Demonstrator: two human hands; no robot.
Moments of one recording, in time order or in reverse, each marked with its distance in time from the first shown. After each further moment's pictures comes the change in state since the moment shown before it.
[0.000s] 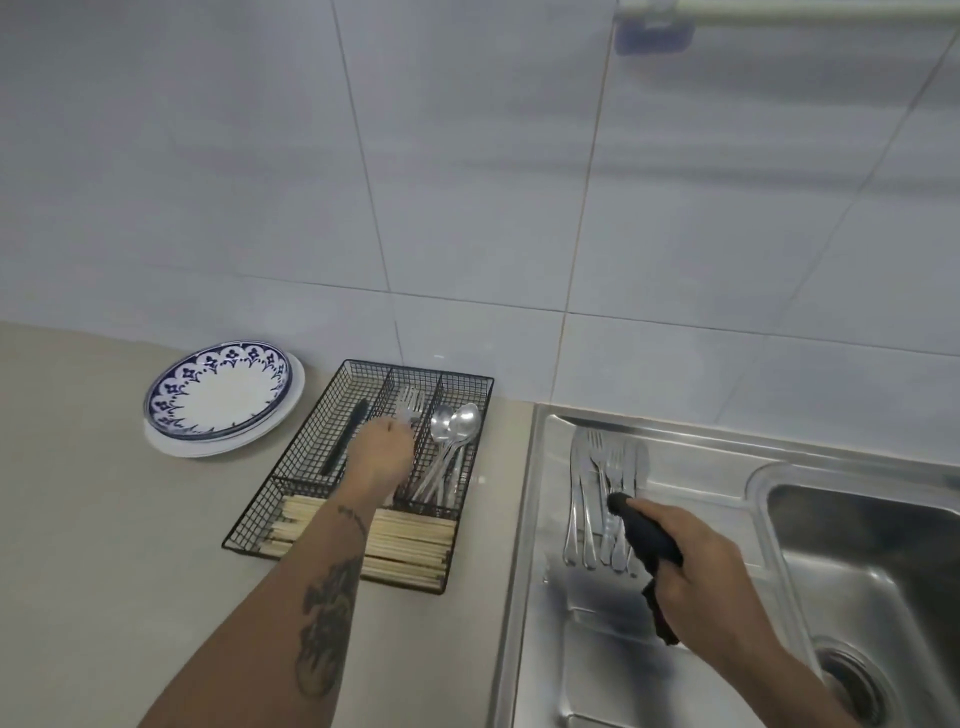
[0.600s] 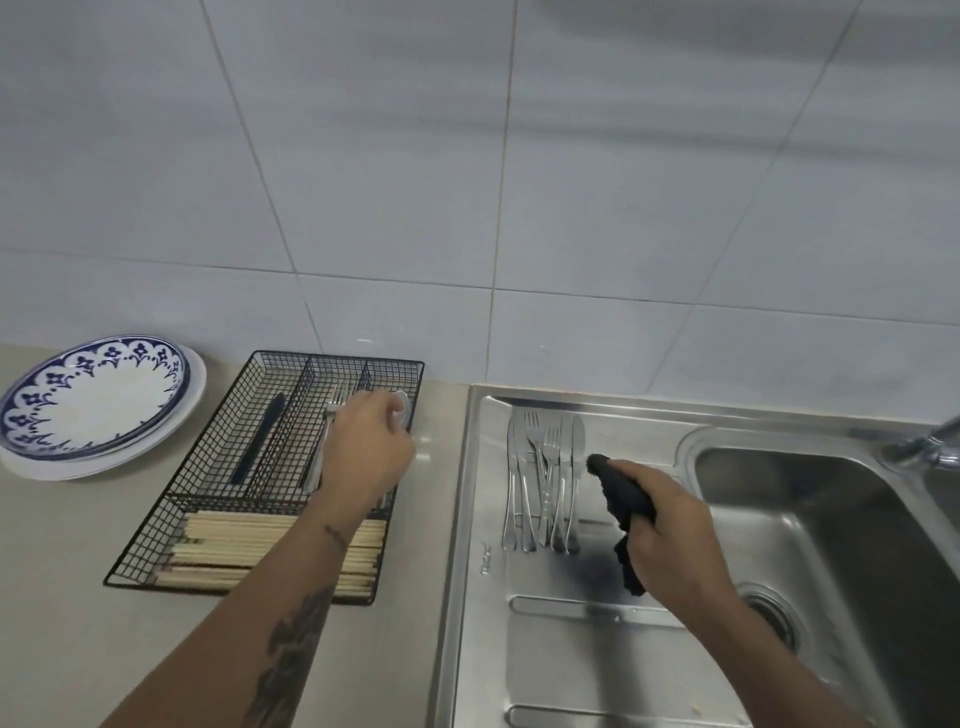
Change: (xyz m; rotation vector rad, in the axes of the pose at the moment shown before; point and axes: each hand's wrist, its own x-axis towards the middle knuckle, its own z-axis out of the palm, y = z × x) left_hand -0.007 0.021 0.057 0.291 0.115 0.518; right_hand 0.018 0.016 -0.023 0.040 0.167 0.080
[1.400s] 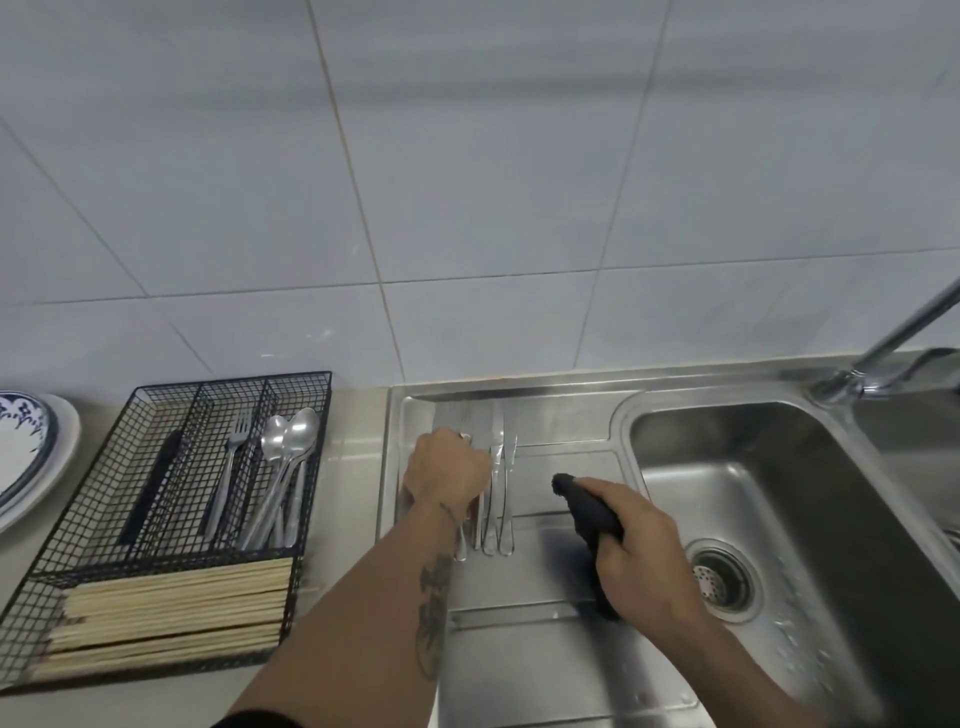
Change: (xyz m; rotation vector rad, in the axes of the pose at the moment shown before) left_hand -0.022 0.115 0.147 0.016 -0.418 -0.259; right_hand -0.015 0.050 -0.024 -0.009 0.031 0.096
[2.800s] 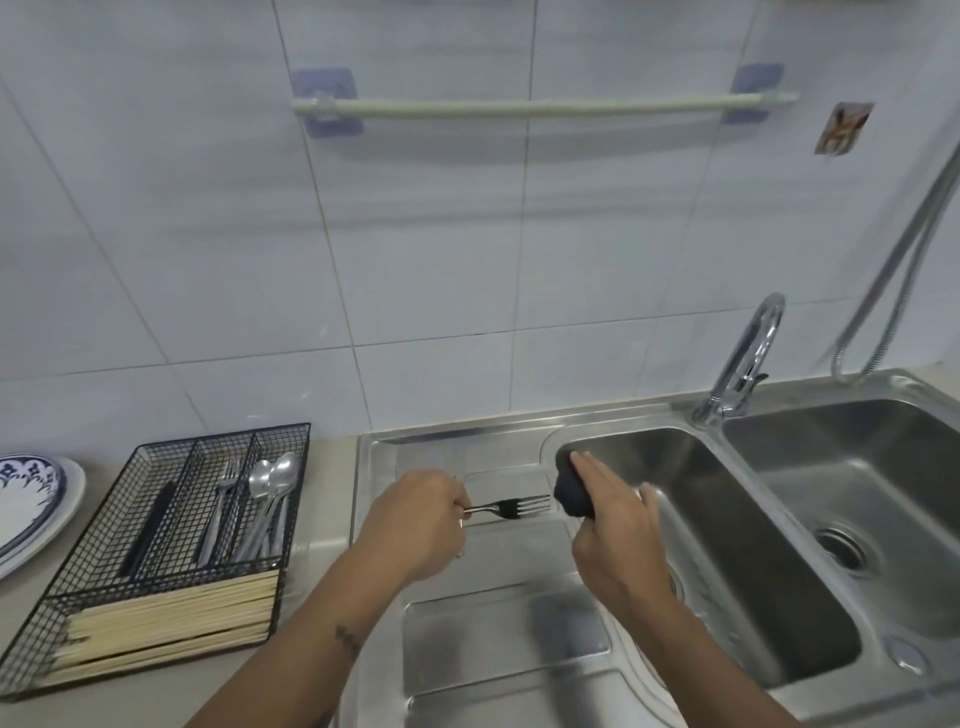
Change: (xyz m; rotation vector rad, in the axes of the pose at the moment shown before) left_hand -0.177 0.027 -0.101 0.325 -0.113 0.627; right_hand -0.059 -0.038 -0.063 -0.382 0.300 -0.081
